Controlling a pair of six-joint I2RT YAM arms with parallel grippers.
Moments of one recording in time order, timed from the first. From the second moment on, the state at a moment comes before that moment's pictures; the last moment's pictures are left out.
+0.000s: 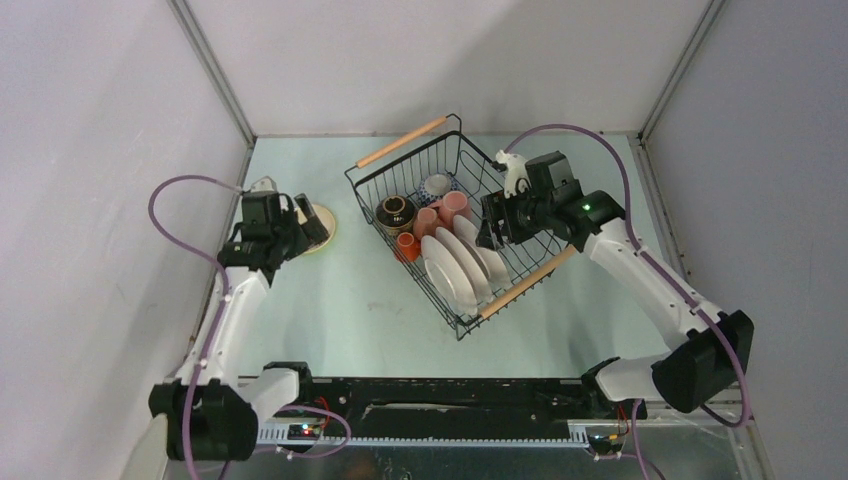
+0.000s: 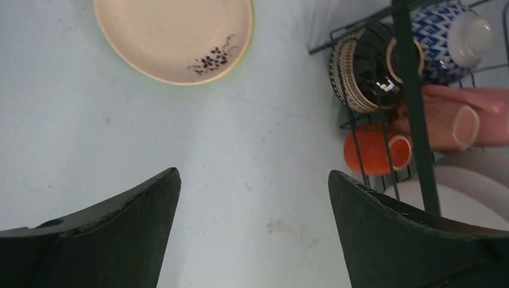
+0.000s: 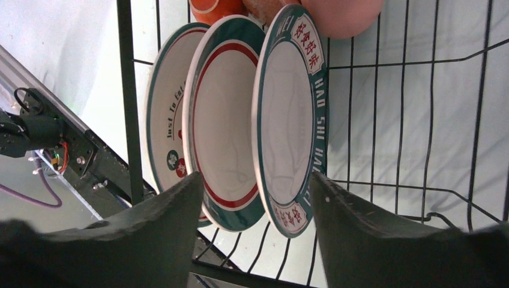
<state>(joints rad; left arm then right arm) -0.01 1.02 0.88 -0.59 -0.04 -0.47 0.48 1.37 1.28 -0.72 -0.35 0.15</state>
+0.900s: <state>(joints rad) -0.03 0.77 0.80 -0.58 0.23 -0.53 0.41 1.46 1.27 -0.68 -0.60 0.12</state>
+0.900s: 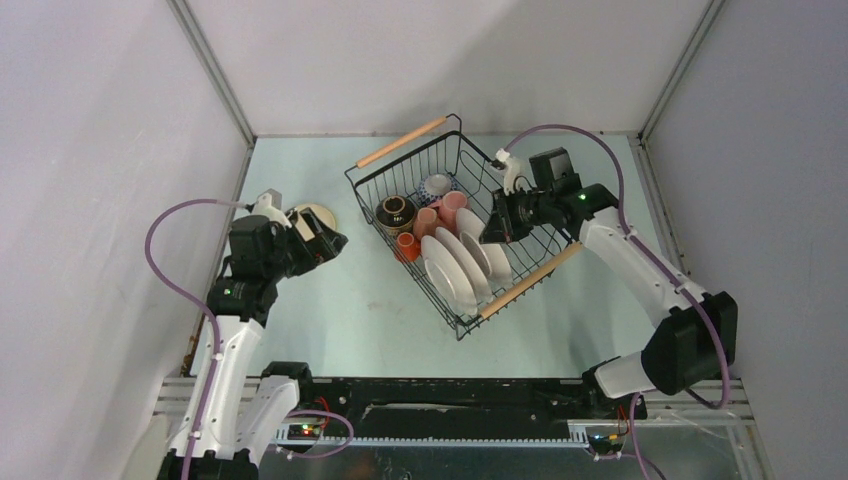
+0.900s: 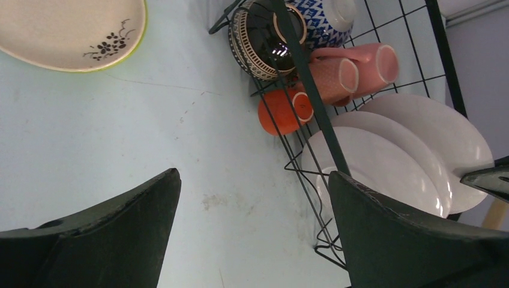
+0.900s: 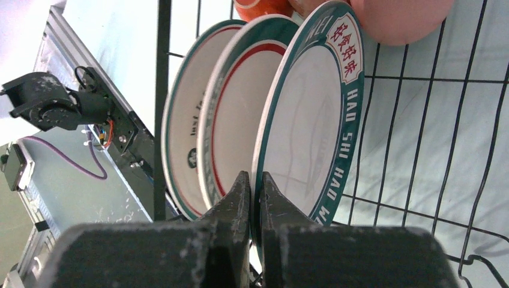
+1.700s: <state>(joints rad) -0.05 0.81 0.98 -0.58 0.43 -0.67 0.66 1.10 1.35 -0.75 -0.32 -0.08</state>
